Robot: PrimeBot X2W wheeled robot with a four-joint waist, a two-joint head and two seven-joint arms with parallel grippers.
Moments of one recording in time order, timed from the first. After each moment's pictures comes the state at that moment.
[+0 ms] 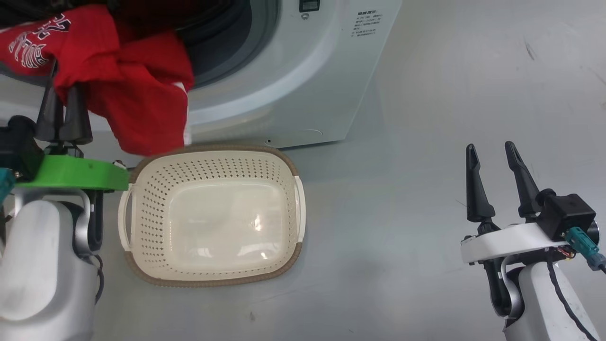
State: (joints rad) left arm -0.51 0.17 -0.08 0.24 -0.32 -0.01 -0.25; right arm -0.16 -0.06 0.09 0.14 0.27 0.03 -0.25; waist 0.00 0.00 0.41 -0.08
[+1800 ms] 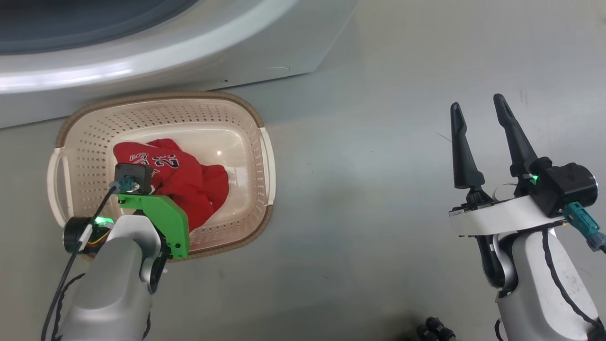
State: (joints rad) left arm -0.56 0.07 -0.26 0.79 -0.34 -0.02 0.10; right arm -0.24 -0.07 0.14 0.03 0.22 0.05 -0.25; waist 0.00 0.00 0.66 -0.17
